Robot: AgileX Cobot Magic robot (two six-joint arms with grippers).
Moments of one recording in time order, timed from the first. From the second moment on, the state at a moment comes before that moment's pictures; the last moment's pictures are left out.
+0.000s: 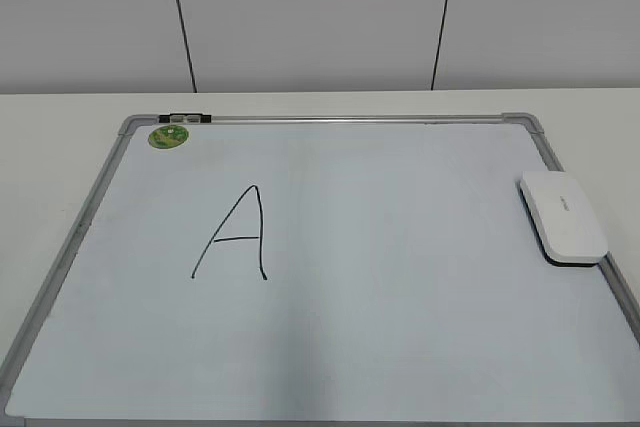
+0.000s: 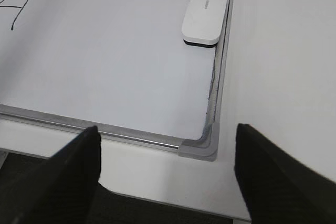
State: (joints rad) left arm -0.21 0.15 -0.52 0.08 1.09 -0.10; right arm 0.26 0.02 -0.49 -0.04 1.15 0.04
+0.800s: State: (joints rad) left arm -0.20 0.10 -0.52 0.08 1.09 -0.10; right arm 0.25 0.02 -0.49 -0.04 1.15 0.02
